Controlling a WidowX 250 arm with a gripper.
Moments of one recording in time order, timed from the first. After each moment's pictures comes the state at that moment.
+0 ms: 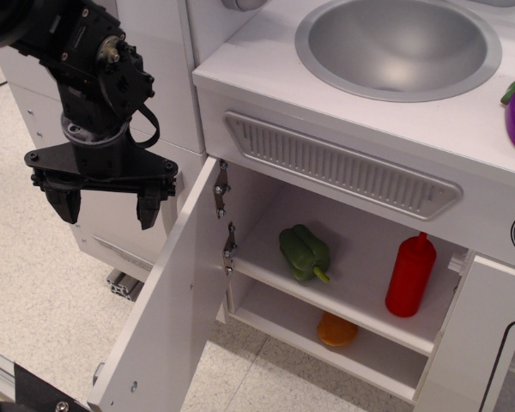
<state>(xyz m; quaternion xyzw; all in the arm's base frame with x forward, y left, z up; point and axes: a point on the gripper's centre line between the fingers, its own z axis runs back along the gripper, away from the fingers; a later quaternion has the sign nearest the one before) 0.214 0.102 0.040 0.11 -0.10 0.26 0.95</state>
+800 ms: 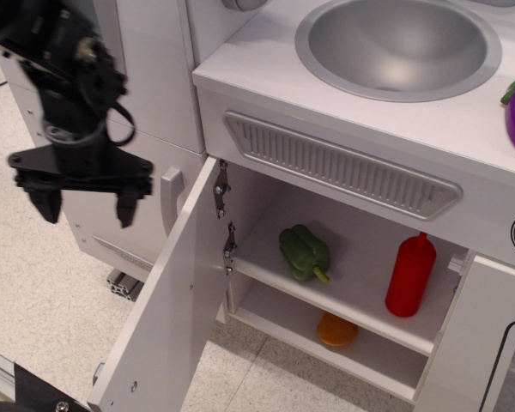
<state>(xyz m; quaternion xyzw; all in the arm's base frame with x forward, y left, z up) 0.213 0.131 0.026 0.11 -0.09 0.27 0.95</state>
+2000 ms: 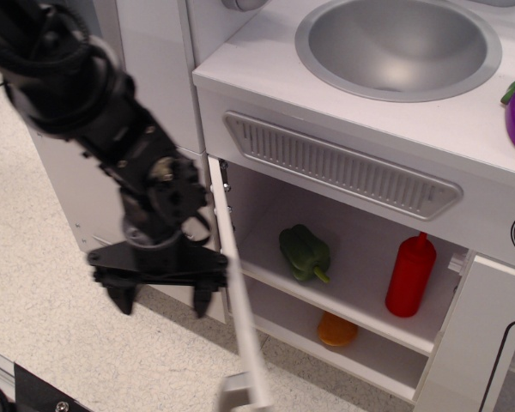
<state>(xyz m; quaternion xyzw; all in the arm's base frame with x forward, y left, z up) 0.201 0.030 -0.020 0.04 -0.07 0.24 0.97</state>
